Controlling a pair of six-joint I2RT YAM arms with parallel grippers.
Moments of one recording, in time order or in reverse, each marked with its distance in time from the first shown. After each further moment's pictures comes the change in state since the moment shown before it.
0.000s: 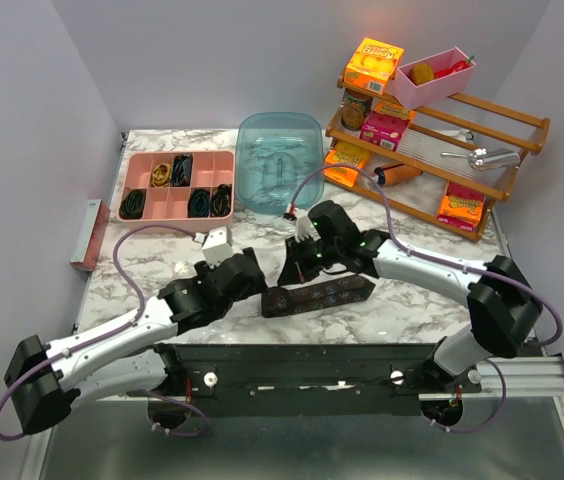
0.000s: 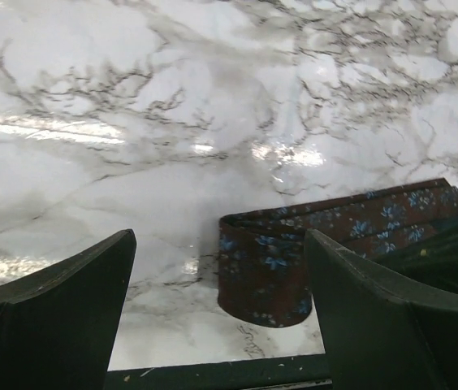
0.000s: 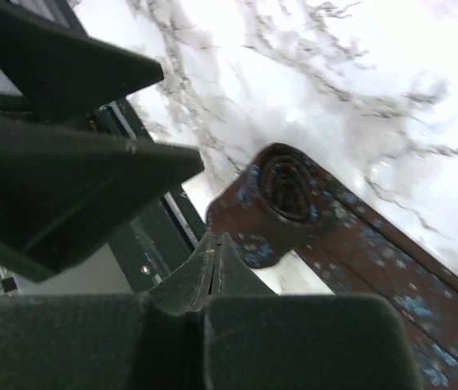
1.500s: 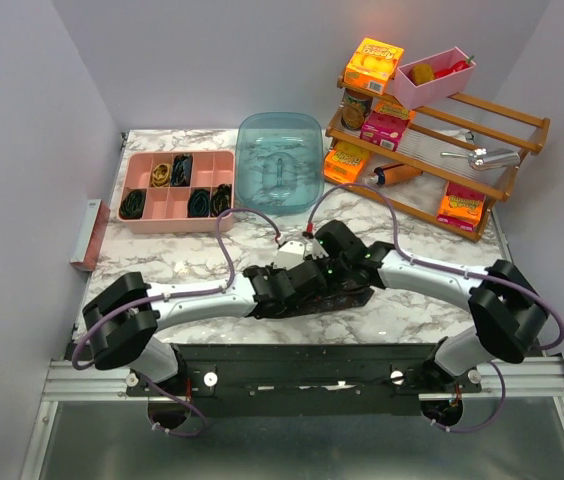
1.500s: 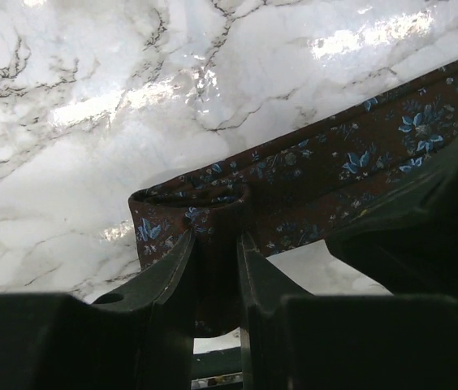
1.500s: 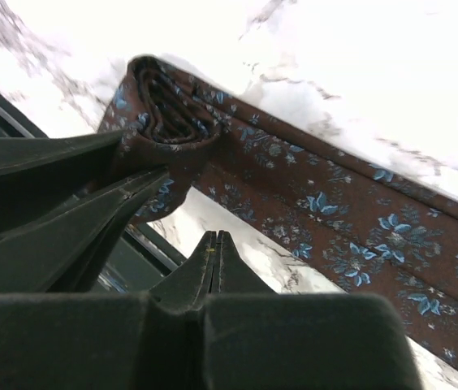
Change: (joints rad) left arm -0.177 0.527 0.262 -0.043 0.071 0.178; right arm 0.009 -0.010 -0.113 -0.150 0.203 0.068
